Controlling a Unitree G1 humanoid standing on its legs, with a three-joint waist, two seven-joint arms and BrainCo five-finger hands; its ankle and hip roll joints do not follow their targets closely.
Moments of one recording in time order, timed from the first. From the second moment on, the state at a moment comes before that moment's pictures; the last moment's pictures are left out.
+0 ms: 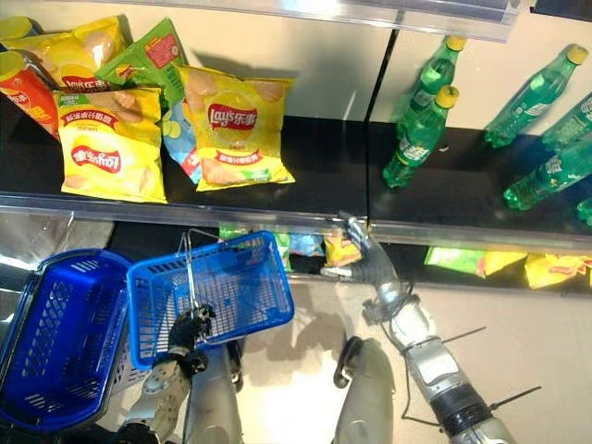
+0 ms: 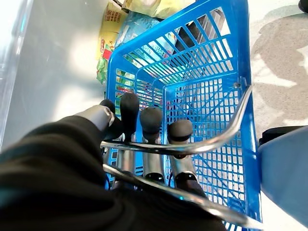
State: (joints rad) left arm -0.02 0.25 -0.17 0.65 -0.53 -0.26 0.10; right arm -0.18 -0.45 0.28 0.08 0.30 -0.33 0.00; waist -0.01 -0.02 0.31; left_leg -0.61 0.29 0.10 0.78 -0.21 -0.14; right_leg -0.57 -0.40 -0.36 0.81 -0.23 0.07
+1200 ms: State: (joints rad) left arm 0.04 0.33 -0.25 0.47 -0.63 -0.21 0.07; right arm -1.17 -0.26 0.38 1.12 0.31 -0.16 -0.21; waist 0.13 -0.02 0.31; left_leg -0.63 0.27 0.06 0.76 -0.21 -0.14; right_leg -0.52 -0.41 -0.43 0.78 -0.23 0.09
